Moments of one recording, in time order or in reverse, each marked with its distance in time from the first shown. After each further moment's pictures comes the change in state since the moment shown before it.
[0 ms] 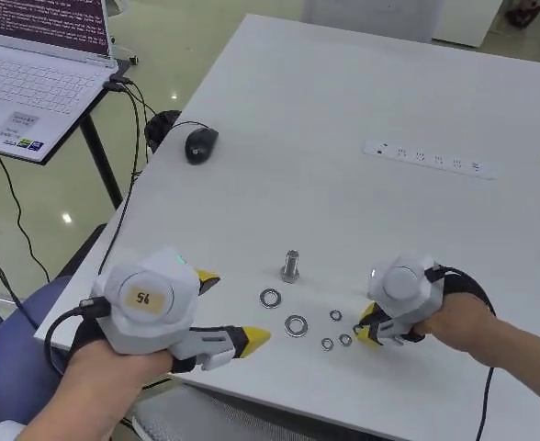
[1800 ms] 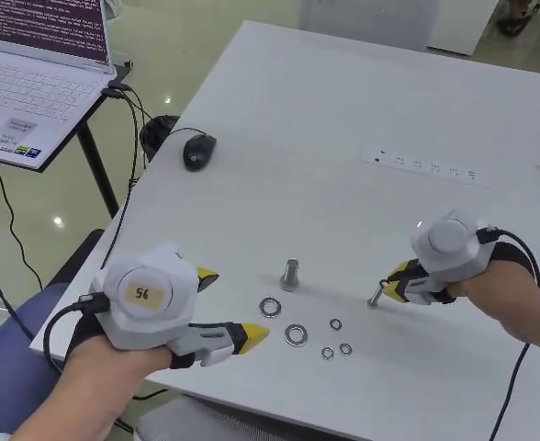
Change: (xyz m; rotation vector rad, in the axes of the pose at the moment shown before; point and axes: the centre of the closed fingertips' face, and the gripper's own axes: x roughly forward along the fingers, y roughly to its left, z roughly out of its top) left arm 0.002 0.012 0.009 0.004 -0.015 -0.010; right arm -0.069 -0.068 0.018 0.174 -0.090 -0.170
